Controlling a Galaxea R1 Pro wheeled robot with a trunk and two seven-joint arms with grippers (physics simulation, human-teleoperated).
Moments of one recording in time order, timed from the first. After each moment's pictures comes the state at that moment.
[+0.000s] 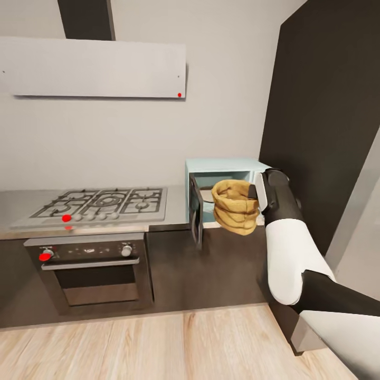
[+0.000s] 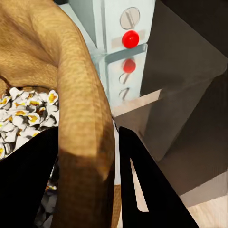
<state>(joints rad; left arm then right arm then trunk) 0.00 -0.01 0.05 -0.02 0.42 -0.18 0.09 -1.26 0.16 -0.33 -0.86 0.20 1.00 -0.33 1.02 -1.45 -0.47</state>
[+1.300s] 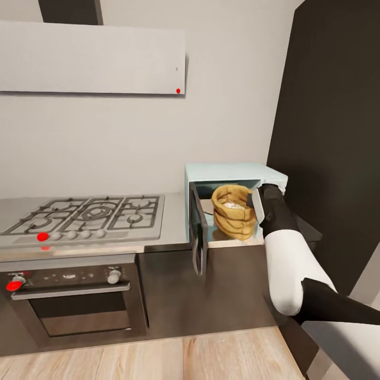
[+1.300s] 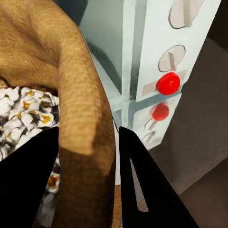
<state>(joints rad) 0.00 0.00 0.05 -0.02 0.42 -0.18 0.09 -1.20 0.16 -0.33 -0.79 0.19 0.83 -0.33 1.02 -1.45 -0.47</state>
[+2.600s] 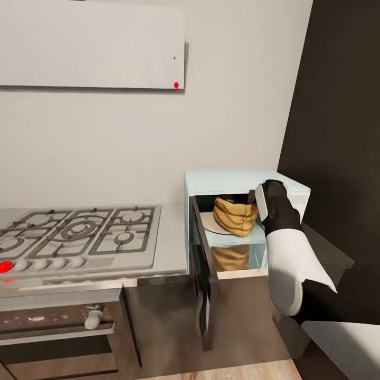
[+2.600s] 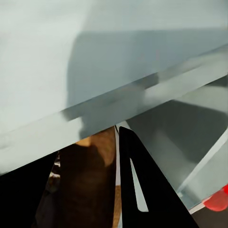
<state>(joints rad) 0.00 -0.01 0.05 -0.02 0.42 -0.18 0.09 -1.20 0.16 -0.33 -0.85 0.15 0.86 -0.33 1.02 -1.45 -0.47</state>
